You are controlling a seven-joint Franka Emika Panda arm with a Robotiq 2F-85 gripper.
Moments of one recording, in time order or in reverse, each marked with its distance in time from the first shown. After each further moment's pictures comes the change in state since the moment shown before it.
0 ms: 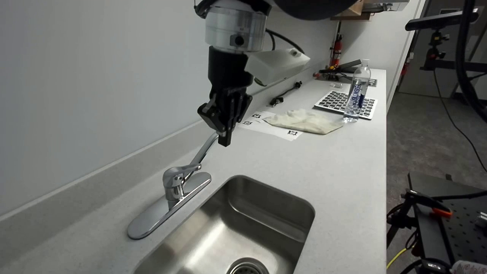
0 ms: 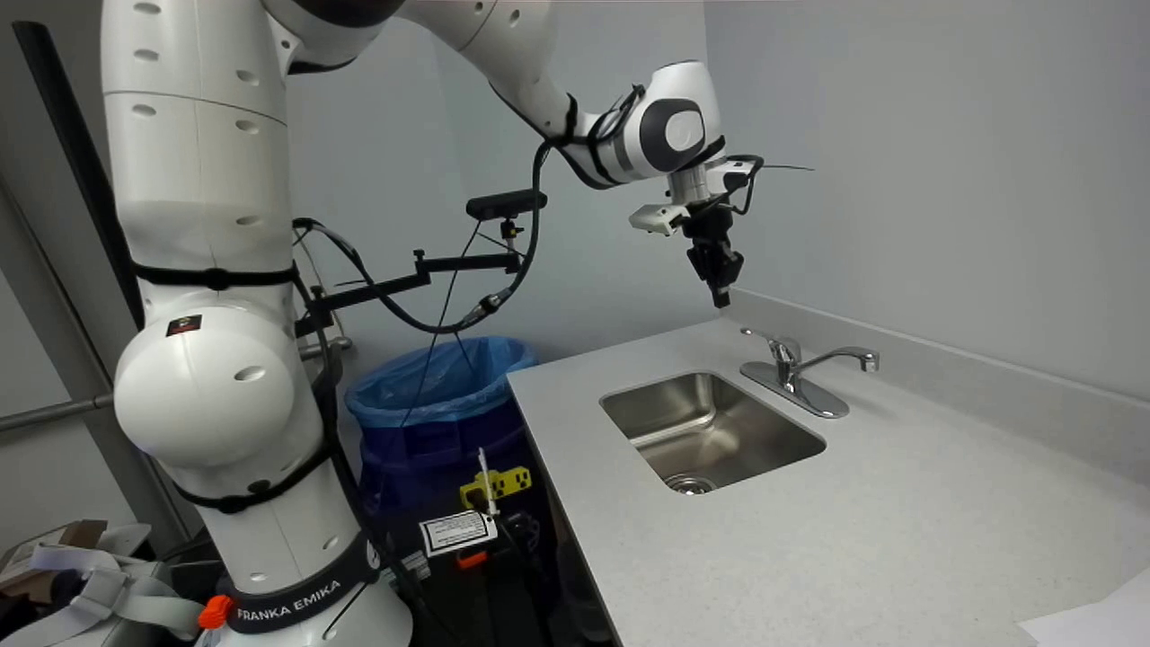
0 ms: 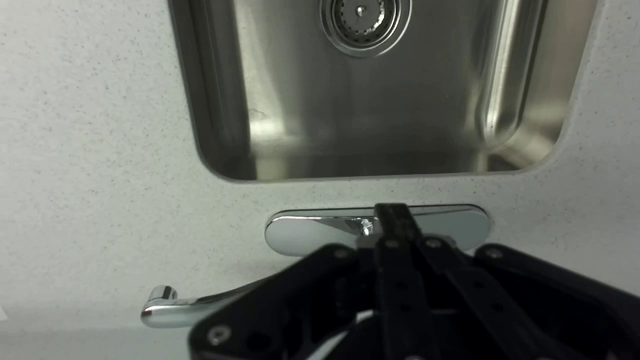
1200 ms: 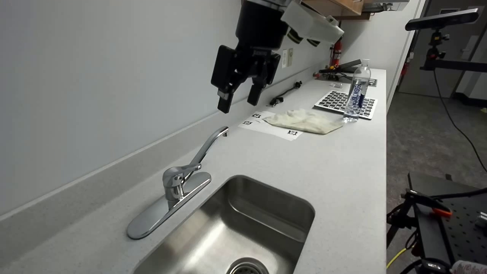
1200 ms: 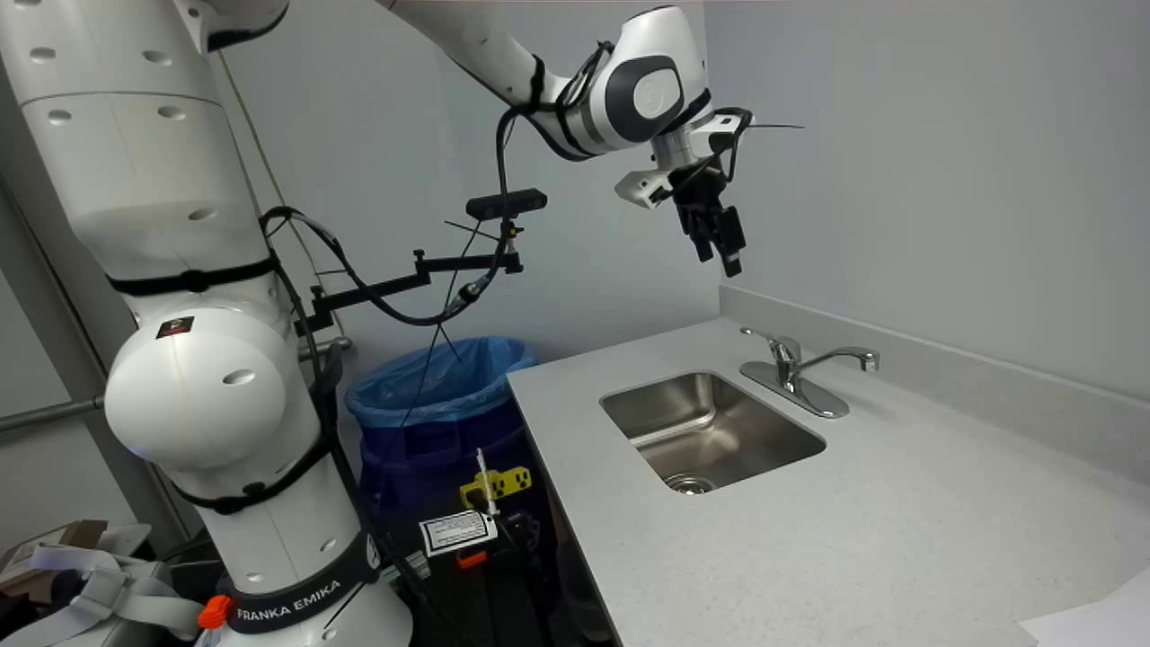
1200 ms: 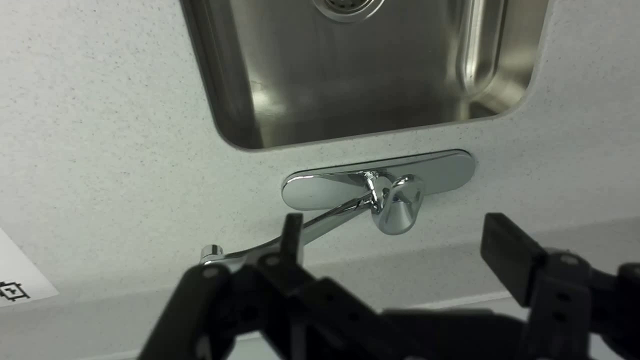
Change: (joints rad) arm -0.046 -0.208 0.001 -0.172 0.065 0.104 -0.002
